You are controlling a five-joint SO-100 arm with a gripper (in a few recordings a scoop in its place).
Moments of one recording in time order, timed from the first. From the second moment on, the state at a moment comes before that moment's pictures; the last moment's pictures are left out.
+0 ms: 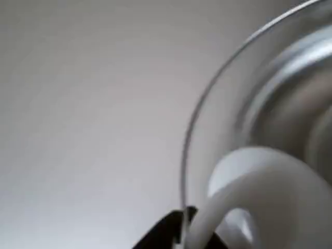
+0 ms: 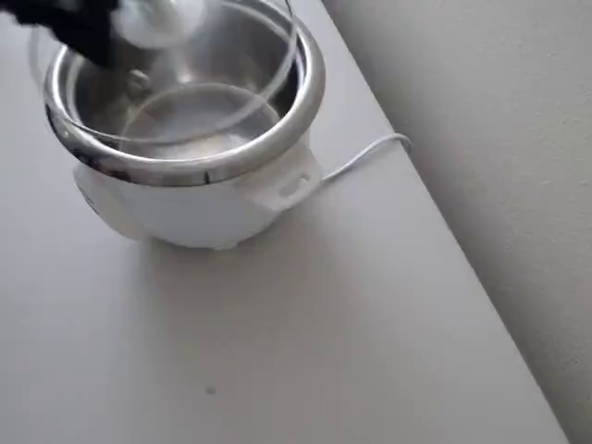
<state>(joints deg) -15.4 110.4 61.9 49.0 -2.5</state>
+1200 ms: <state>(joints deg) 24.3 99.8 116.4 30.3 -14.0</state>
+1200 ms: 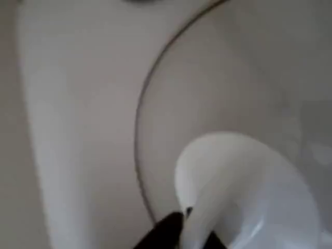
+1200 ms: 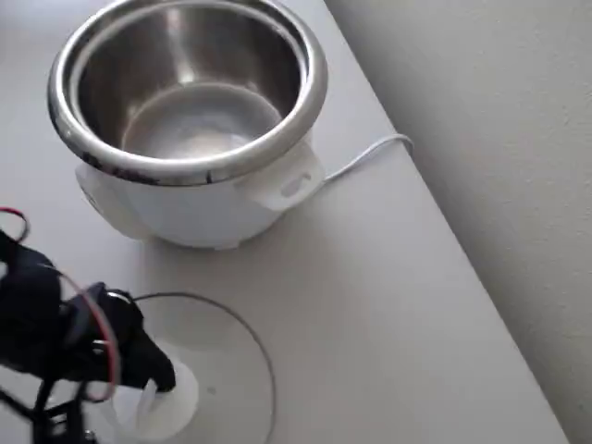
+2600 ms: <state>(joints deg) 19.2 101.0 111.8 46.1 -23.2</state>
